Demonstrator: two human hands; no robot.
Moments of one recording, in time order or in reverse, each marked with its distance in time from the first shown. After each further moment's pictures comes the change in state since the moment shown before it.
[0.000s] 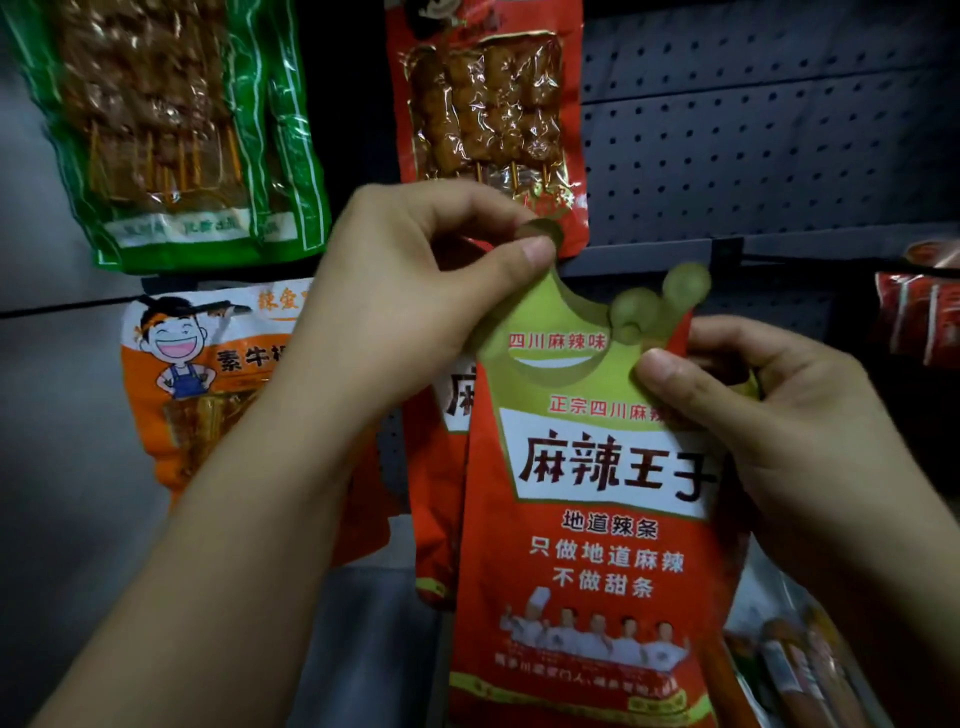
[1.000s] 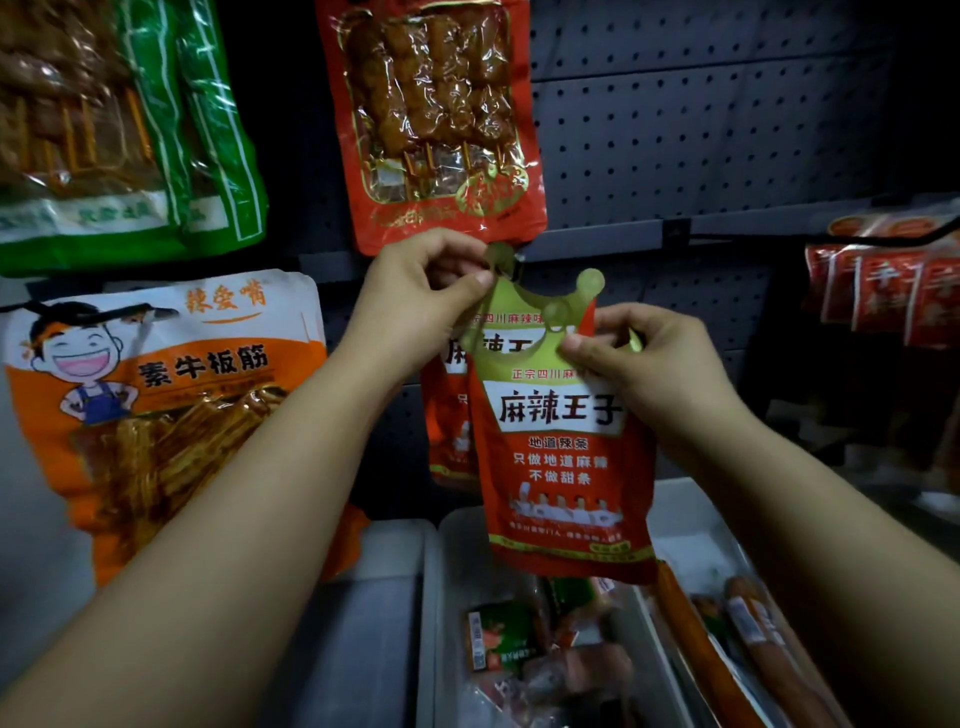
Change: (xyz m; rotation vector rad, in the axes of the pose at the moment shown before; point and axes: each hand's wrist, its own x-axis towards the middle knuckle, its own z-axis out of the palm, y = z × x) left_hand 0.044 -0.102 0.039 -0.121 -0.090 -0.077; right_hand 0.061 0.060 0.000 -0.259 0.184 0.127
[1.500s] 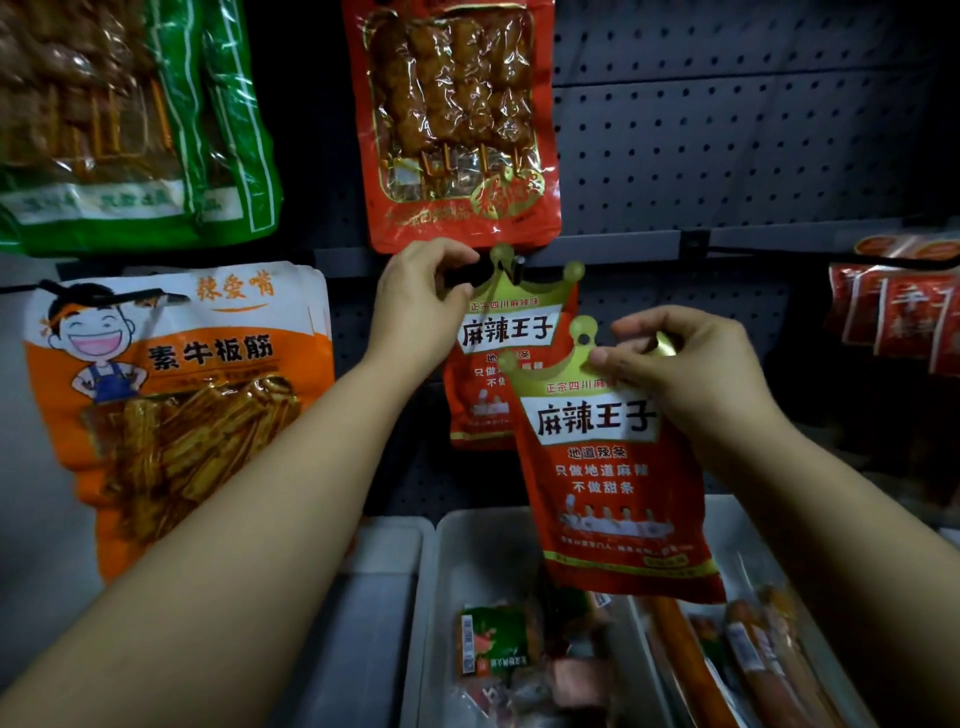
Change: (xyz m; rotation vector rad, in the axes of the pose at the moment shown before) left_hand 0.017 -0.032 0.013 0.361 0.201 0.026; right_hand 0.010 0.000 -0.019 -0.048 0.015 0.011
